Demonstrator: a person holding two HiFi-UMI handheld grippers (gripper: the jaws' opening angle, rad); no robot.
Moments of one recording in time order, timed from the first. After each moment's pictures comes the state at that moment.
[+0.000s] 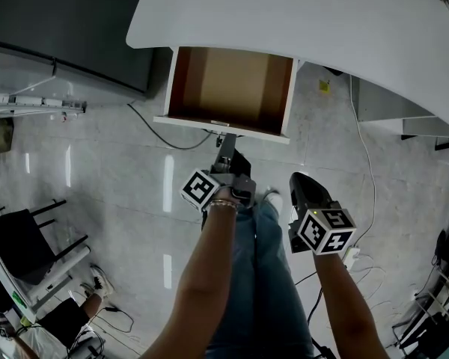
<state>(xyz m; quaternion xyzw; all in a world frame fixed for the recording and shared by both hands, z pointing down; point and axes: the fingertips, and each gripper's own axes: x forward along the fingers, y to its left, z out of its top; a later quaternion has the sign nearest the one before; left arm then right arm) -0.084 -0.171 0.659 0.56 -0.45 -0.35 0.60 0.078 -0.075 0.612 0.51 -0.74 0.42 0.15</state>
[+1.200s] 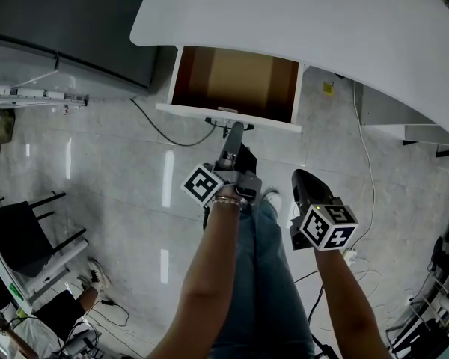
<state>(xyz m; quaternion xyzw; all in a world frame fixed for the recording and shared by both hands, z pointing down) -0.070 -0.194 0.623 0.58 -0.42 -0.37 0.58 0.083 -0.091 0.617 0.50 -0.74 0.43 0.15</state>
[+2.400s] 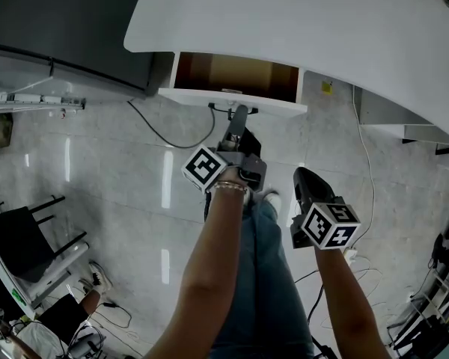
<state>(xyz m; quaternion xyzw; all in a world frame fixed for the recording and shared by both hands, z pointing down) -0.058 -0.242 0.623 0.58 -0.42 -0.36 0.60 0.088 -0.107 0.617 0.51 -0.73 0.44 0.14</state>
